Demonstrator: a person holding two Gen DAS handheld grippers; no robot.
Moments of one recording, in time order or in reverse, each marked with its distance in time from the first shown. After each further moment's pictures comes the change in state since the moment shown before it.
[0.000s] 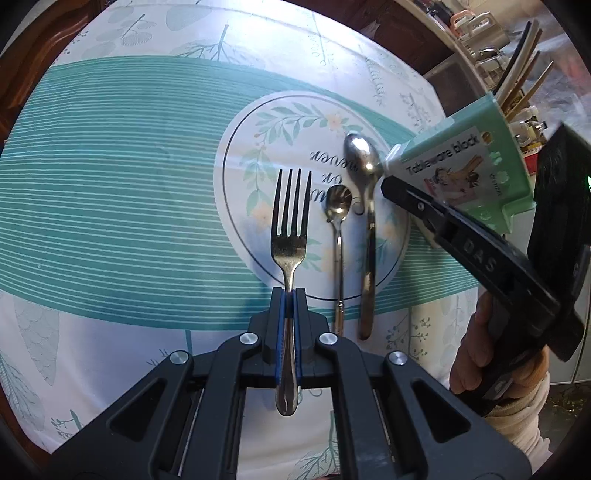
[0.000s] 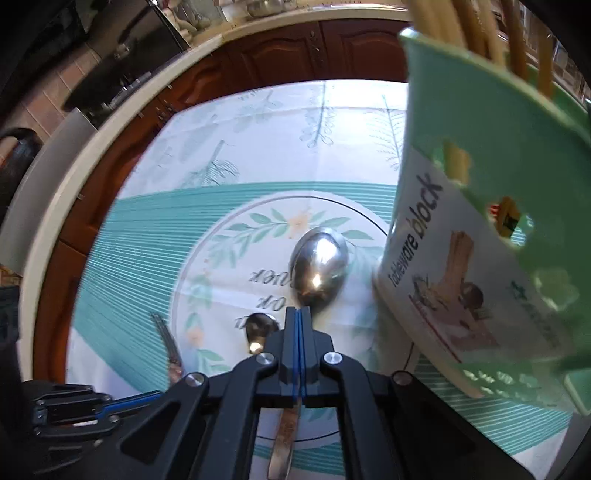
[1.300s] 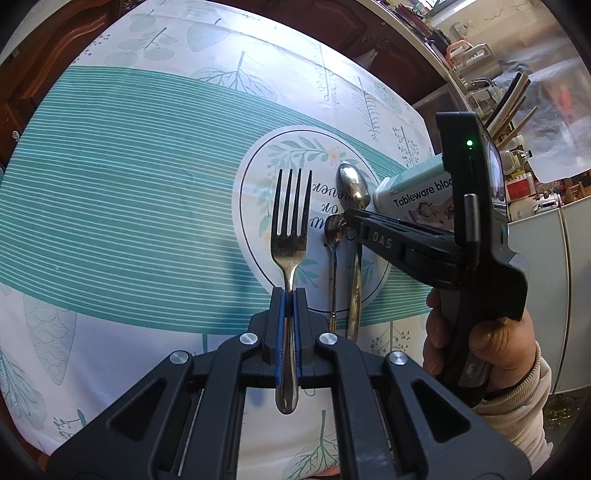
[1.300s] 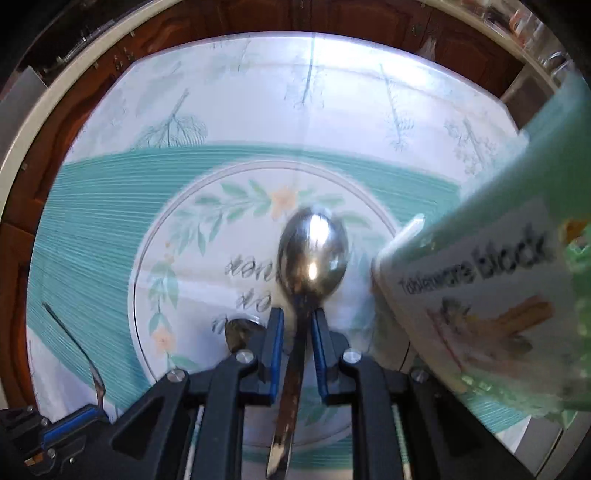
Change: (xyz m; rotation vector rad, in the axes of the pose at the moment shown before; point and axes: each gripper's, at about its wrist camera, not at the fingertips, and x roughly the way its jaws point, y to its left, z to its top) left arm -0.032 0.019 0.003 -0.061 -0.064 -0.064; right arm 0.053 0.031 0.030 -0.026 0.249 -0.279
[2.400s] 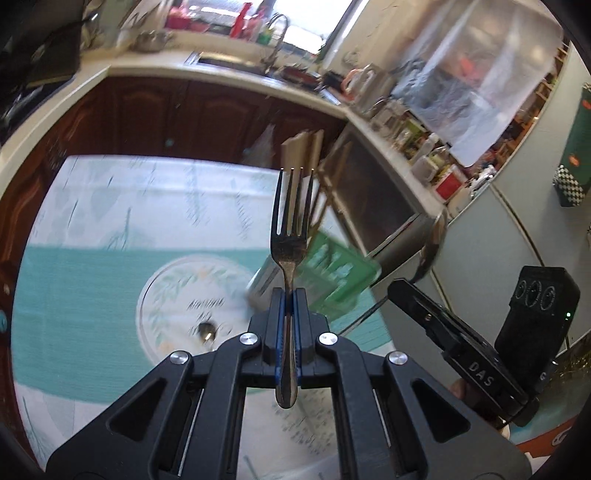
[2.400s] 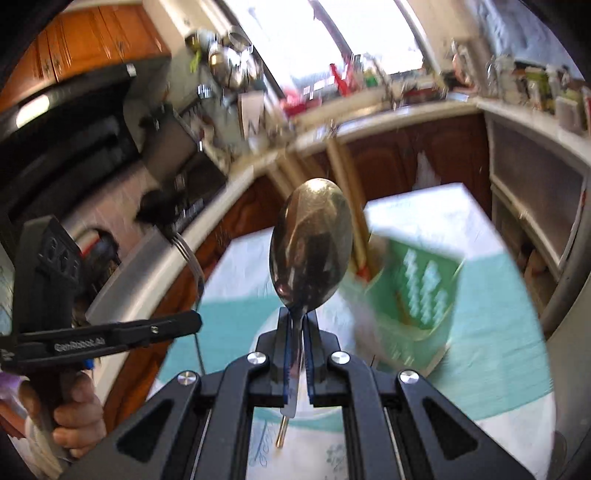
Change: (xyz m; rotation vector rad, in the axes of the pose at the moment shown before) left arm -0.101 -0.182 0.010 0.359 -0.329 -0.086; right arm -0.184 -0.132 -0.126 0.198 -0.746 0.453
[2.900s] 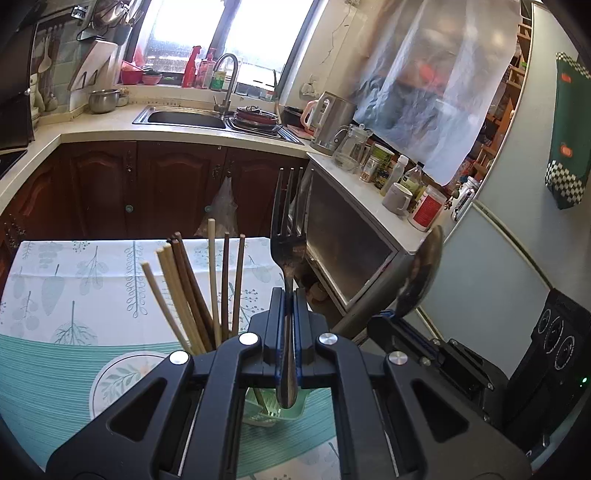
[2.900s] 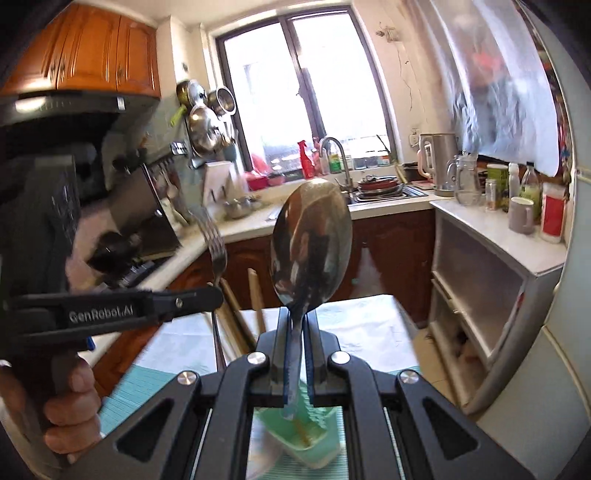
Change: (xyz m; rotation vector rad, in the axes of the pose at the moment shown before) left arm 0.071 -0.105 0.074 0.133 -0.152 -0.037; right arm -0.022 -0.026 0.053 -0.177 -0.195 -0.255
